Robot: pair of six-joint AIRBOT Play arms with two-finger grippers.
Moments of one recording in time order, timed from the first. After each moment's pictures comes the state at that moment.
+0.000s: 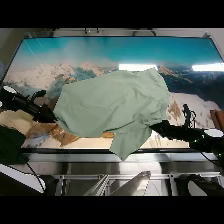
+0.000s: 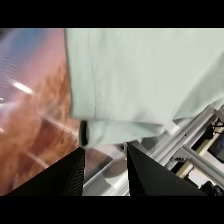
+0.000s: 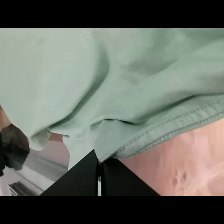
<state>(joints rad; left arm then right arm) 0.42 -1.91 1.36 1.02 -1.68 -1.00 -0.15 -0.96 0.27 -0.29 0.92 0.95</state>
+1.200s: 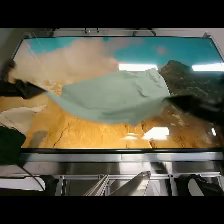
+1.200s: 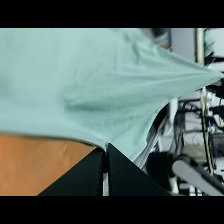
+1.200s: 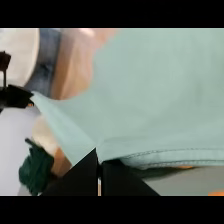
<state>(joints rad) 0.54 -1.58 1.36 0.35 -1.76 -0.84 -0.36 -0.68 0.65 -0.20 1.18 0.93</state>
